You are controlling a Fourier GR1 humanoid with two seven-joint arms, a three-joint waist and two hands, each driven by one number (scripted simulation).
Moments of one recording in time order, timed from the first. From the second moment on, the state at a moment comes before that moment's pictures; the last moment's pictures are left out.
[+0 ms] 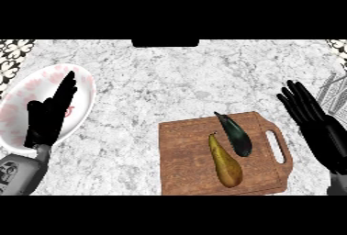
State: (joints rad) left arm -0.25 0.56 -0.29 -1.42 0.26 0.32 0.11; right arm -0.06 -0.52 0.14 -1.66 -0.48 0.13 -0.16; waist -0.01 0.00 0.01
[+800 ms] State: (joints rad) left arm -0.26 0.35 -0.37 -1.50 0.19 0.44 0.01; right arm -0.32 -0.49 0.16 -1.36 -0.92 0.68 -0.03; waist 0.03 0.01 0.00
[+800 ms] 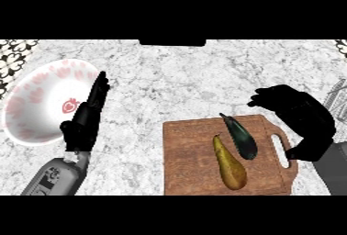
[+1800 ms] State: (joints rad) left arm -0.21 0.33 -0.35 -1.51 0.17 0.46 0.01; right arm -0.55 -0.85 0.03 -1.93 -0.28 0.97 0.03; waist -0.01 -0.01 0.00
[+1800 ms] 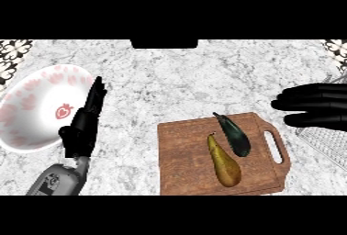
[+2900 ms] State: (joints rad) left arm -0.18 0.25 -0.30 -1.53 0.07 0.41 0.03; right arm -0.43 -0.69 0.34 -2.30 0.05 0.97 0.42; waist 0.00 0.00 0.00
